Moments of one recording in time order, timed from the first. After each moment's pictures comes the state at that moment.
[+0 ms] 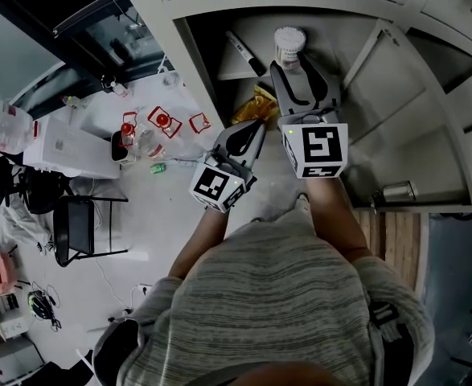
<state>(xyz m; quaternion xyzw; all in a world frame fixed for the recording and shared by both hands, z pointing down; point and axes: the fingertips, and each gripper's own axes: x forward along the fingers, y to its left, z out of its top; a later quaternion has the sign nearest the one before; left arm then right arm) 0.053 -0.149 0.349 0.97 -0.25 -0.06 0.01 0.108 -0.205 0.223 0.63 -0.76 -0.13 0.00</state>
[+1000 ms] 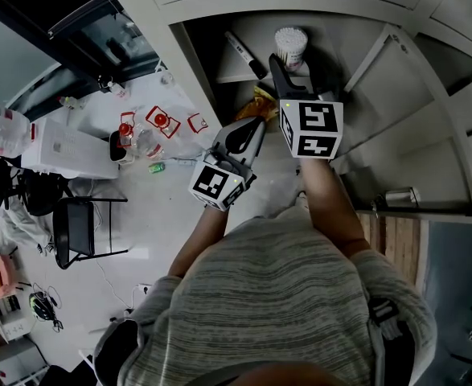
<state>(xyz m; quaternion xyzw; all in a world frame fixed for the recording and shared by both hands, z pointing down) 0.055 -0.164 0.350 0.97 -0.25 -0.06 0.01 0.131 -0.252 0.257 0.67 -0.74 -0.04 0.04</state>
